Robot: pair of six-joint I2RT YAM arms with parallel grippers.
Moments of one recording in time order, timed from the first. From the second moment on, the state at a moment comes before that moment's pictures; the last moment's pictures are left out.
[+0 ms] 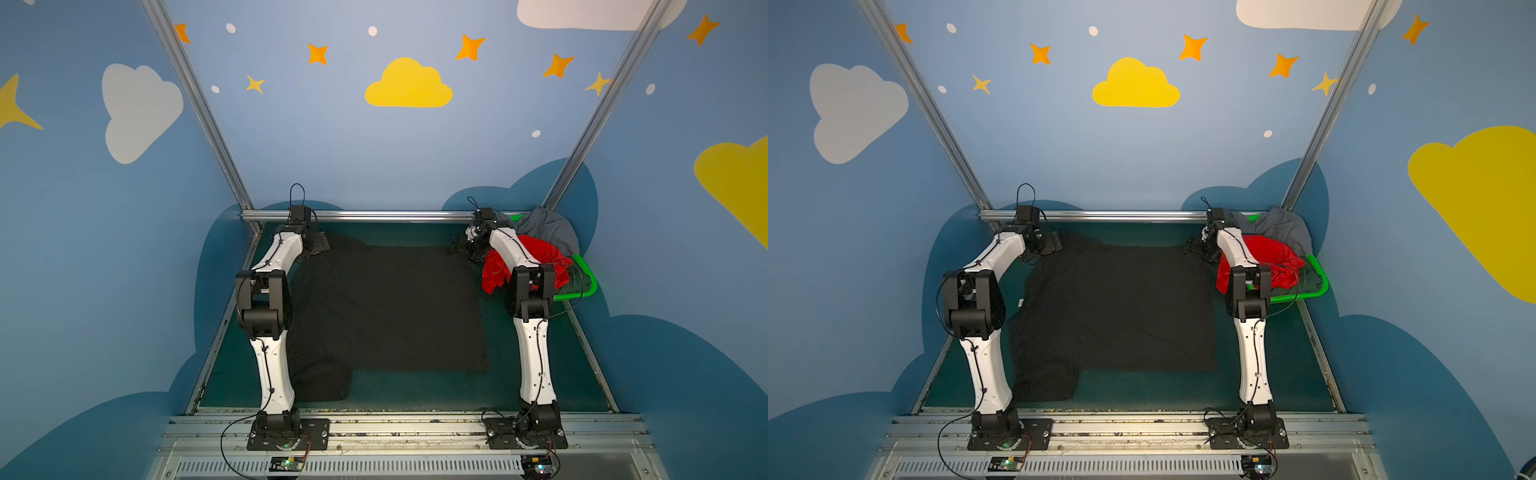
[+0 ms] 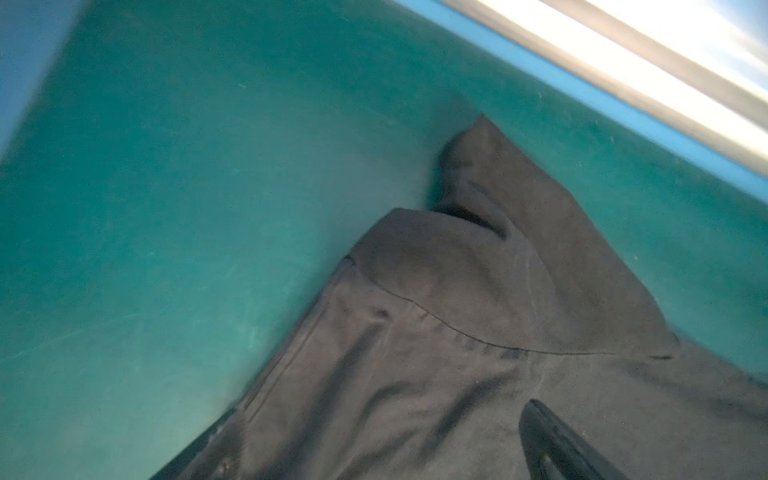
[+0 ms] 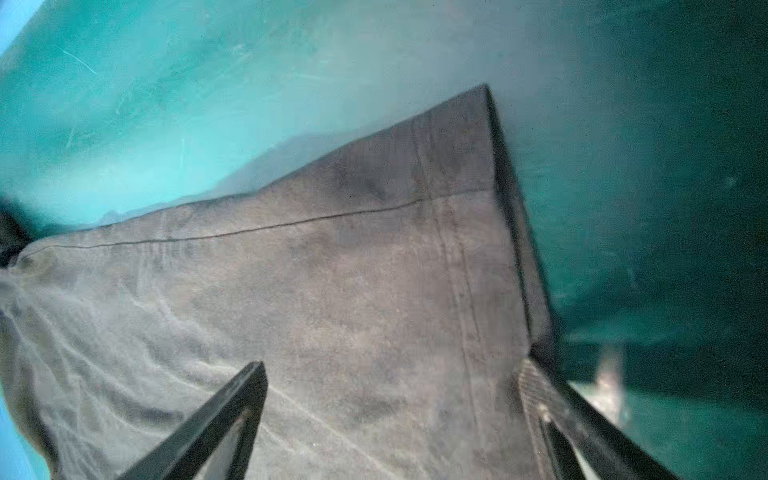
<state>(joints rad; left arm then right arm) 0.03 2.17 1.83 -0.66 -0.07 -0.38 0.13 2.54 2.32 -0.98 -0.33 0.38</state>
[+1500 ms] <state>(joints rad) 0.05 2.45 2.26 -0.80 0.04 -0.28 0.10 2.68 2.44 -0.78 -0.48 0.34</state>
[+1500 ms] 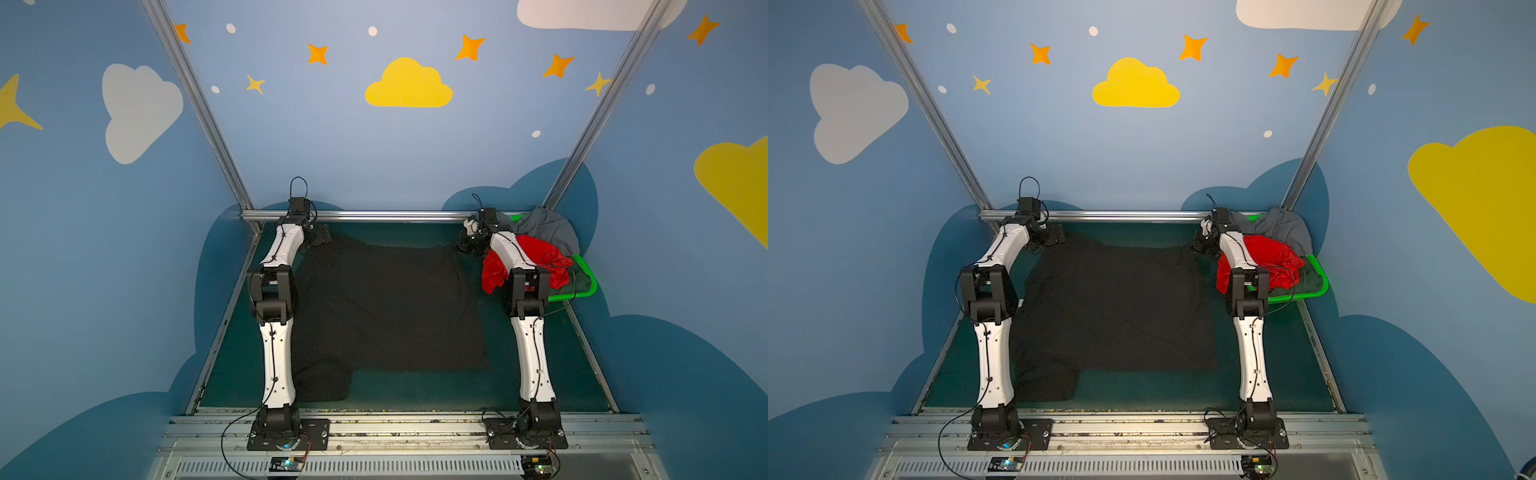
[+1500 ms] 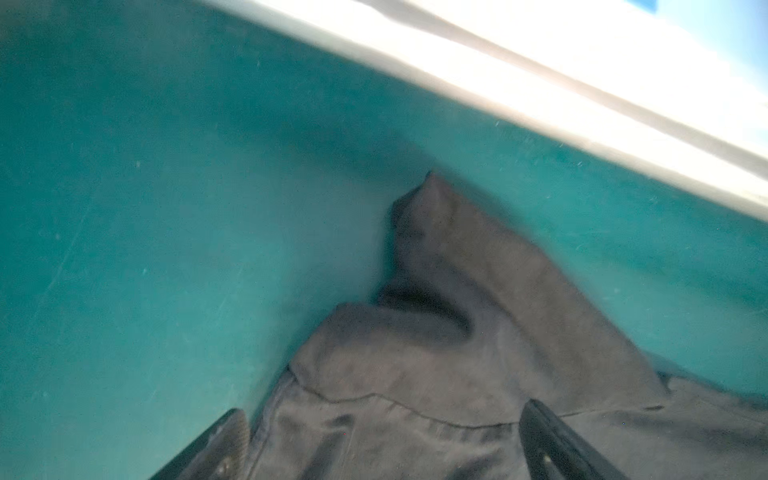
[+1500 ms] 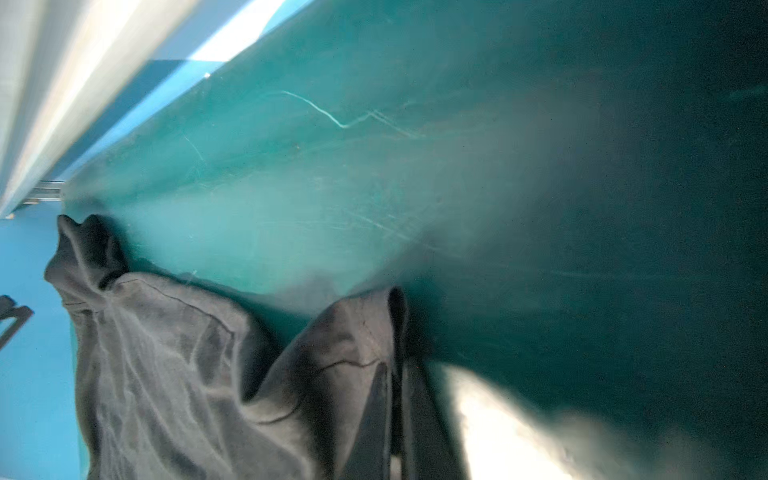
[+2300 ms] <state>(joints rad) 0.06 2.75 2.62 -0.79 0.12 -0.09 0.20 2.57 2.27 -0.77 -0.53 0.23</state>
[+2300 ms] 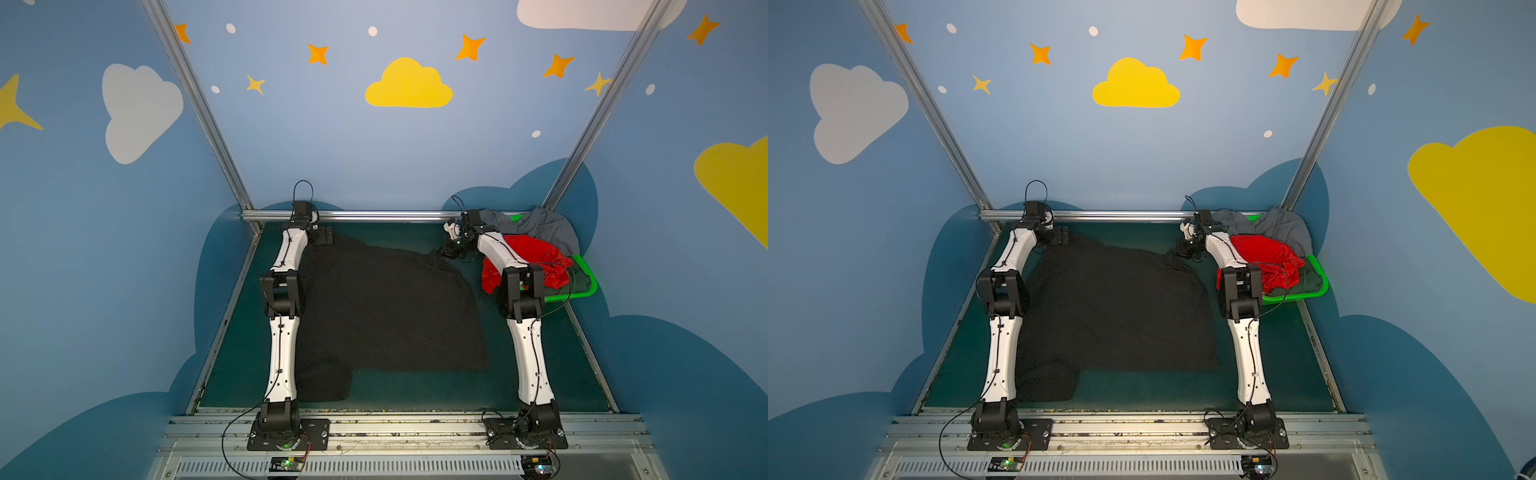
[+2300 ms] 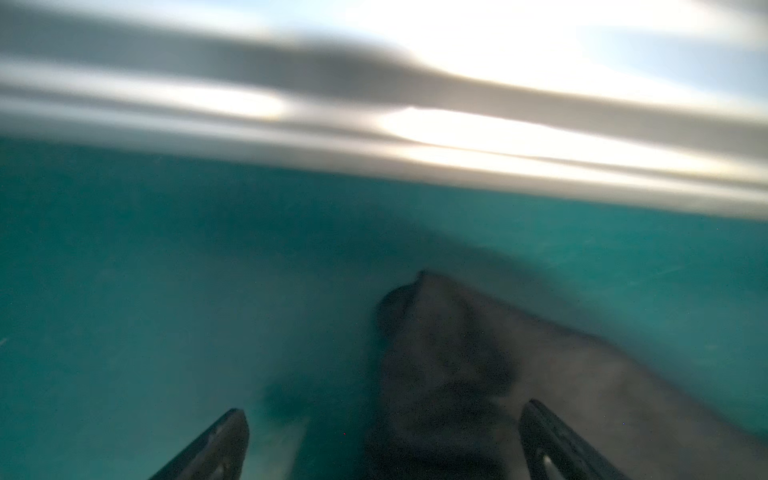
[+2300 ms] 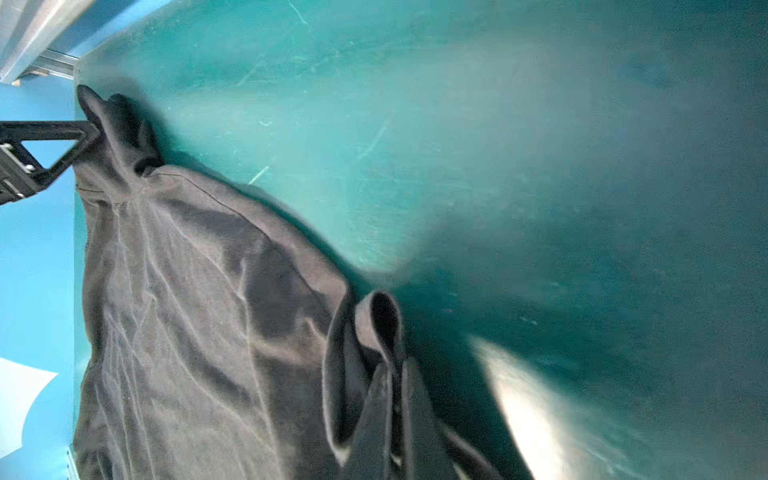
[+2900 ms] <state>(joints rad) 0.01 2.75 2.63 -0.80 0.32 -0.03 0.18 2.49 2.24 -0.77 -0.52 0.25</state>
